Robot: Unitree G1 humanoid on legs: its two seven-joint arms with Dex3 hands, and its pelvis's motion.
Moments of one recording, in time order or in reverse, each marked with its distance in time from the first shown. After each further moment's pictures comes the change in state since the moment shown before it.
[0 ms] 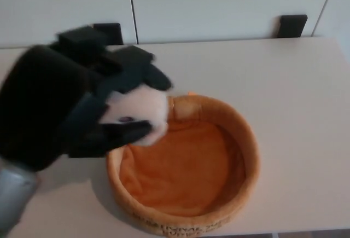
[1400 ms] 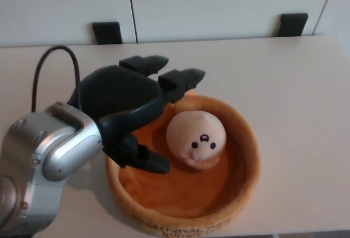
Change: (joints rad) left_arm -0.254 0.007 -0.227 0.199 0.183 0.198 -0.460; right_arm -0.057 0.000 -0.001 0.000 0.001 0.009 -0.001
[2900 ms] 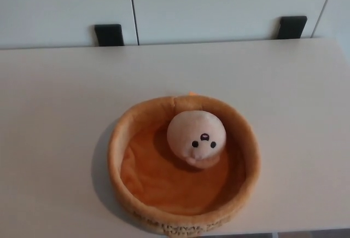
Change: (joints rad) left_arm 1.432 -0.066 0.967 0.066 -0.471 -0.496 -0.085; right_arm 0.106 0.001 0.039 0.007 -0.010 0.002 0.000
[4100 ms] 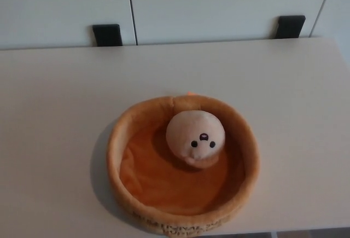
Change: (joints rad) left_arm -0.877 0.045 -0.619 1.348 0.280 0.086 0.305; right_arm 0.000 0.011 0.032 -0.009 -0.014 -0.003 -0.001
